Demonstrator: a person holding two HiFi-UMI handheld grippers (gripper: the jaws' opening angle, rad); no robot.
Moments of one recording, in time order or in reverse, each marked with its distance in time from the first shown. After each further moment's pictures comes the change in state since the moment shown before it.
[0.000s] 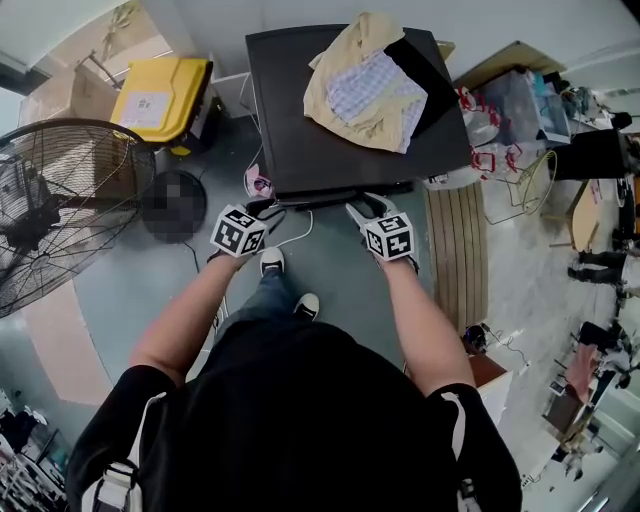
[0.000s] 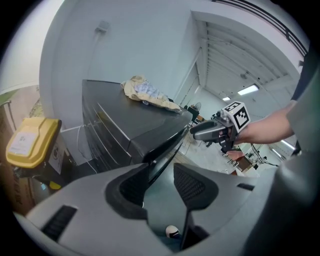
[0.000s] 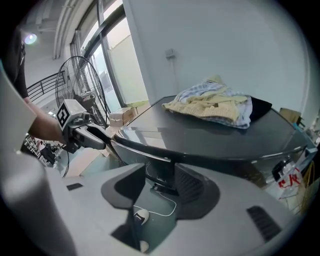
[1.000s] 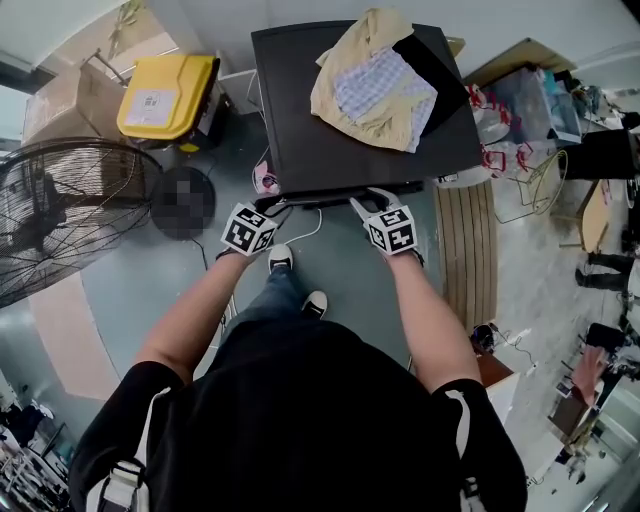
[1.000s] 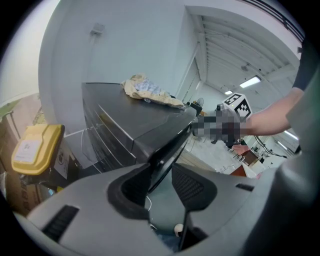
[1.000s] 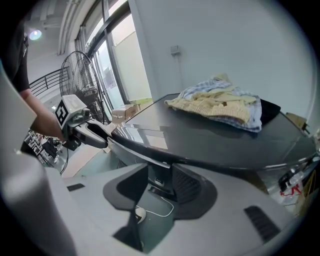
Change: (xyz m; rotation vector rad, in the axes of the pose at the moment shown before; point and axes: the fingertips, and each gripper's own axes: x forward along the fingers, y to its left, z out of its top) left arm 0.012 0.012 -0.004 0.057 0.020 0.057; right arm 0.023 -0.002 0.002 -0.054 0.017 0.020
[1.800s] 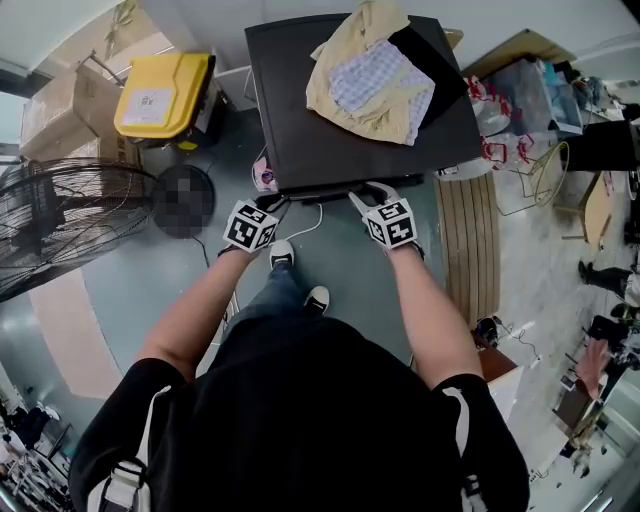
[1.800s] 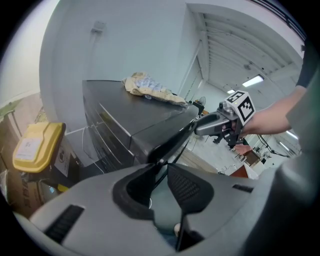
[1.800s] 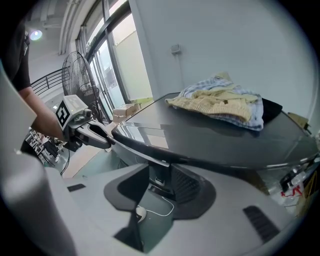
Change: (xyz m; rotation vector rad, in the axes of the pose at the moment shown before) left arm 0.009 0.000 -0.003 -0.017 0.012 0.022; right arm 0.002 -0.001 -0.002 -0.004 0.008 0.013
